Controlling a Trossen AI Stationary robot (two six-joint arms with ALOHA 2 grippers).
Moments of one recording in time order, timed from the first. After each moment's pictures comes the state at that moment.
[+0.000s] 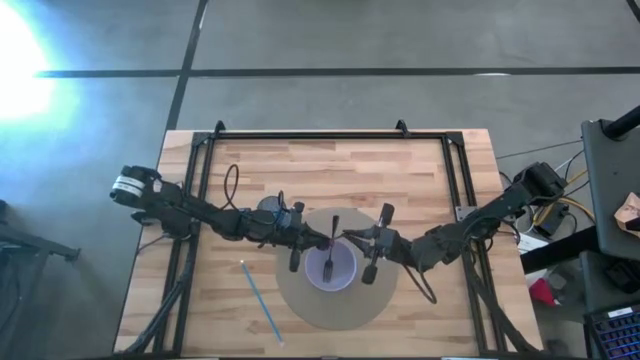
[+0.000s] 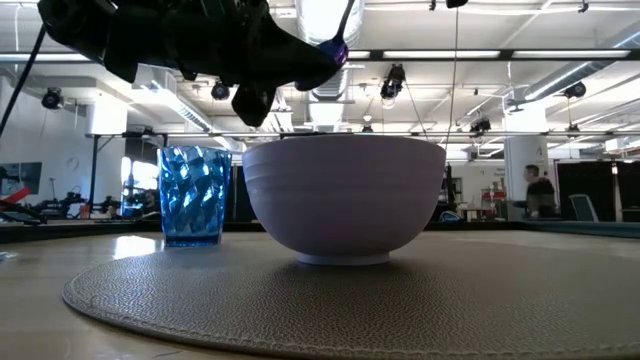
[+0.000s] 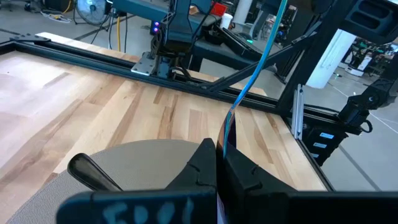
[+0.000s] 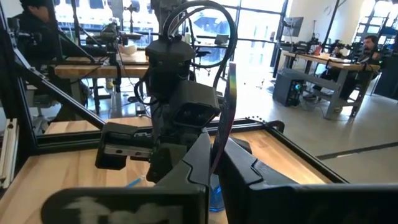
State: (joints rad) left arm -0.20 1.52 0.65 0.77 -0.12 -0.31; right arm 0.50 1.44 0.85 0.56 0.83 0.00
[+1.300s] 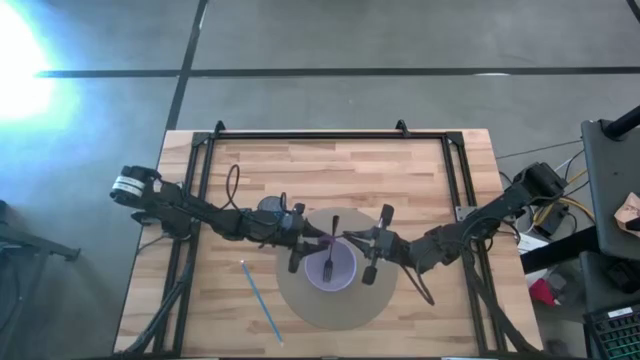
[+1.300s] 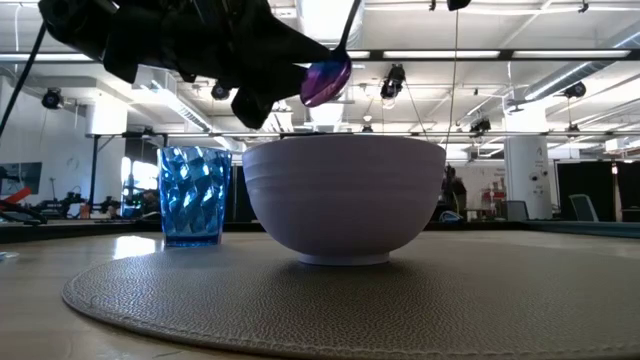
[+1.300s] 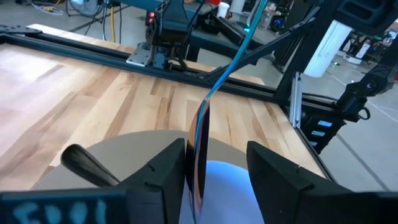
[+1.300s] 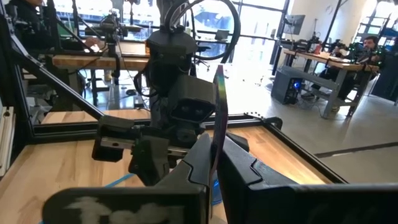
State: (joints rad) left arm -0.20 1.52 0.66 0.72 -0.09 -0.30; right arm 0.50 1.44 0.84 0.53 0.83 0.00
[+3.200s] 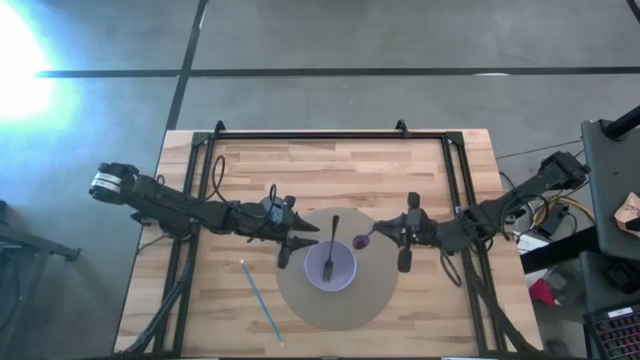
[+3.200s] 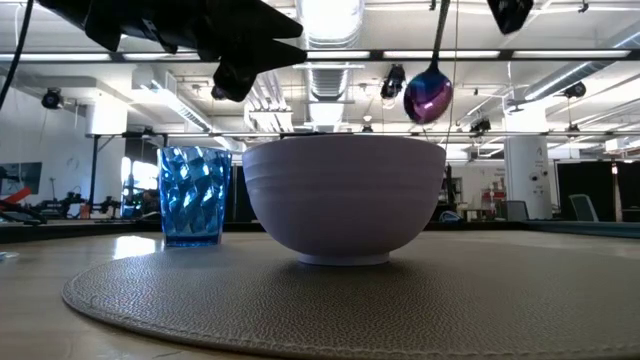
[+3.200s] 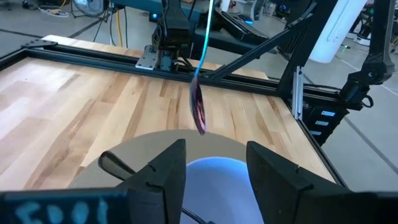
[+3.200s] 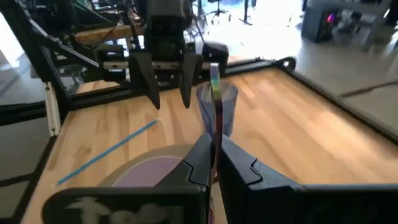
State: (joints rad) left arm -0.19 1.32 0.67 0.47 -0.10 -0.23; right arm 0.51 1.05 0.75 -0.03 0.71 0.36
